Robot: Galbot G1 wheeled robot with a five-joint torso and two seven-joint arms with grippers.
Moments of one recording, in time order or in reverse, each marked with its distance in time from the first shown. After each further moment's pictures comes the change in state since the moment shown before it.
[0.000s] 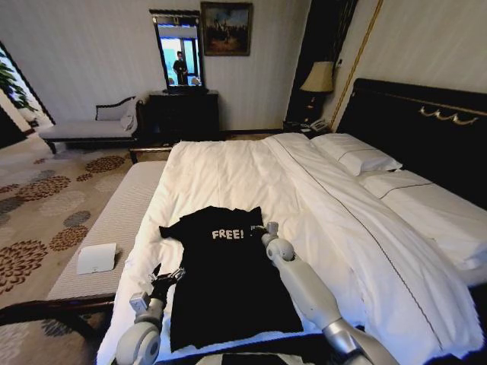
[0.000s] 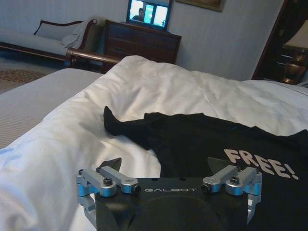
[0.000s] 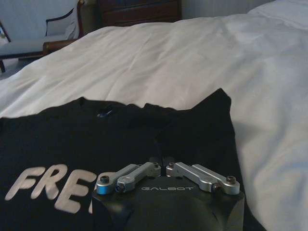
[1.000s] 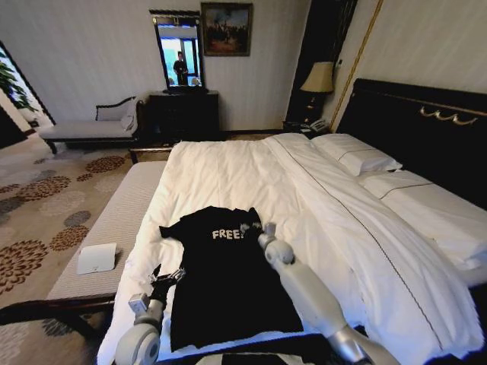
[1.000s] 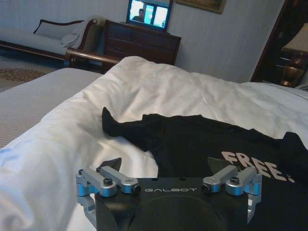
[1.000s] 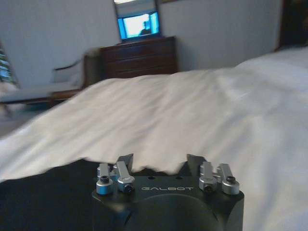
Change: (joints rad) left arm -0.002 -0.007 0.002 -0.010 -0.007 0.005 0.000; right arm 0.012 -0.025 0.047 0.070 -0.028 0.127 0.008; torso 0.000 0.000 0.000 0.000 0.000
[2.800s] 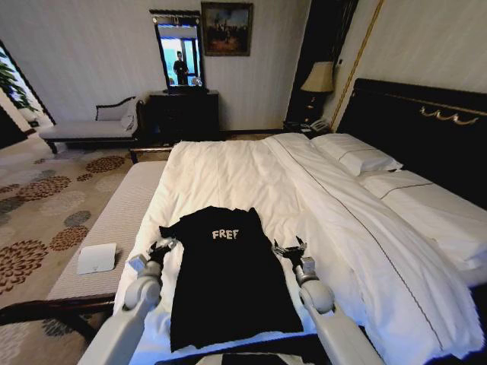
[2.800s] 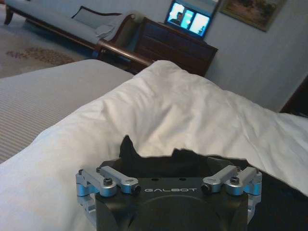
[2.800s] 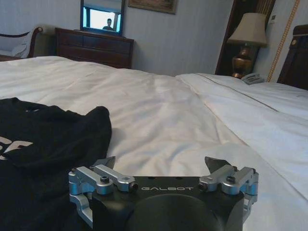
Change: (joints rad) left arm -0.474 0.039 0.010 0.351 -0.319 0.083 -0.055; right arm -0.553 -0.068 0.300 0.328 -0.326 0.135 -0.005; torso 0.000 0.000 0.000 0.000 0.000
